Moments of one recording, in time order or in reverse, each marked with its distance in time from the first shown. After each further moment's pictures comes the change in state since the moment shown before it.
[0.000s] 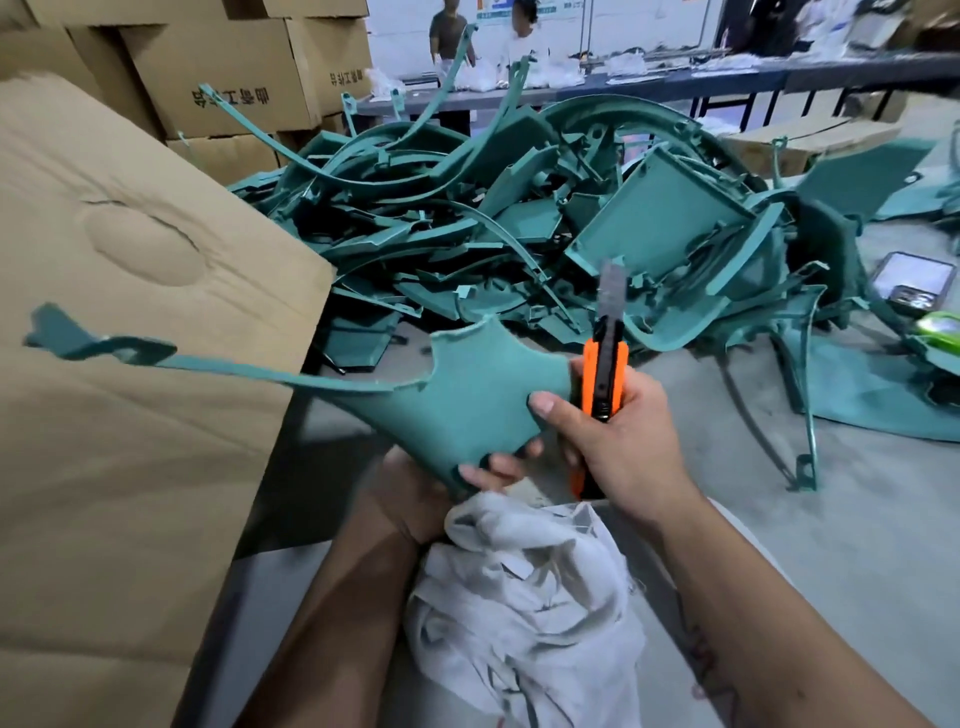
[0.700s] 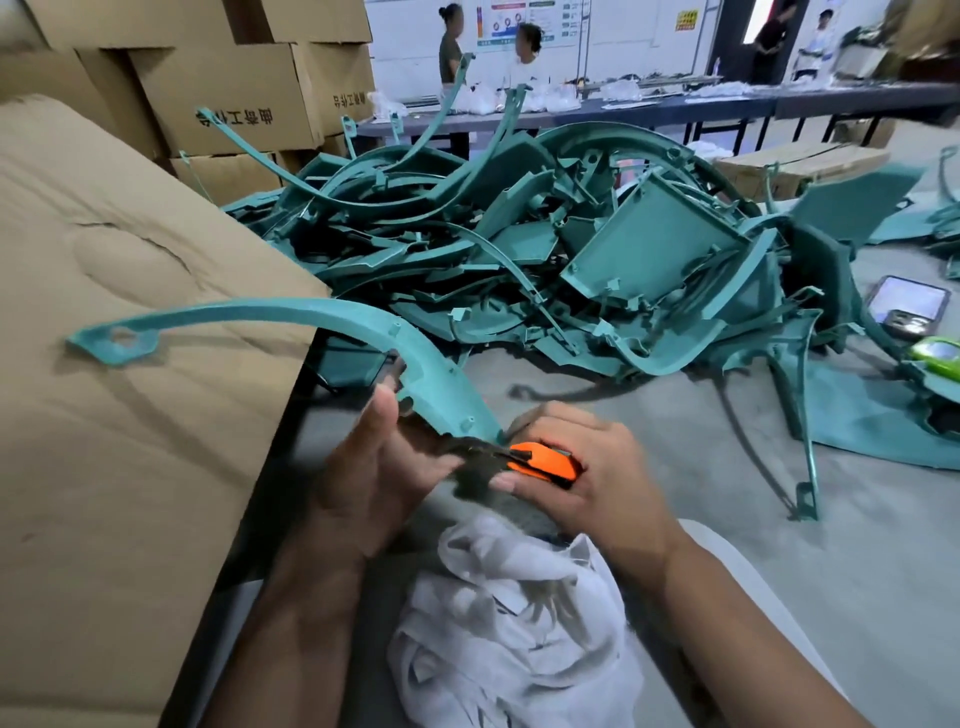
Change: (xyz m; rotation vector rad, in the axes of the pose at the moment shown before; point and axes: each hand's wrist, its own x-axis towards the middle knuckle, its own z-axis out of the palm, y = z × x) left_hand -0.014 0.010 -0.011 0.073 -0.030 0.590; right_hand 0.003 0.011 -0.006 -0.559 -0.229 -0.410
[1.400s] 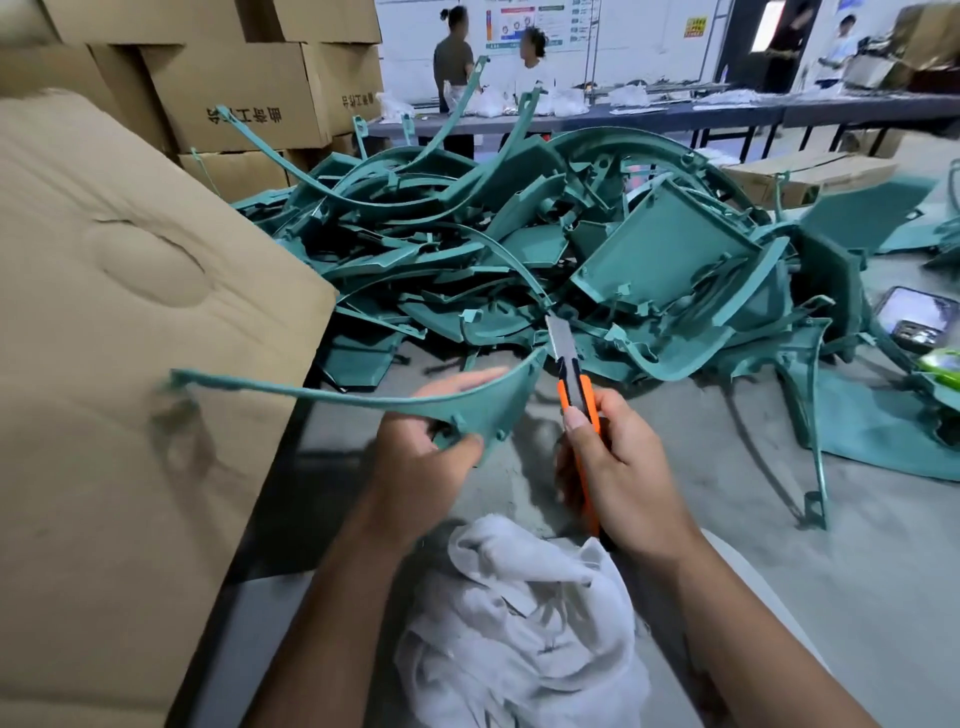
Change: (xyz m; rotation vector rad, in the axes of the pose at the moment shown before) left_hand 0.000 -0.013 0.010 0.914 0.143 0.382; right_hand -0.003 0.002 0.003 0.361 0.184 0.531
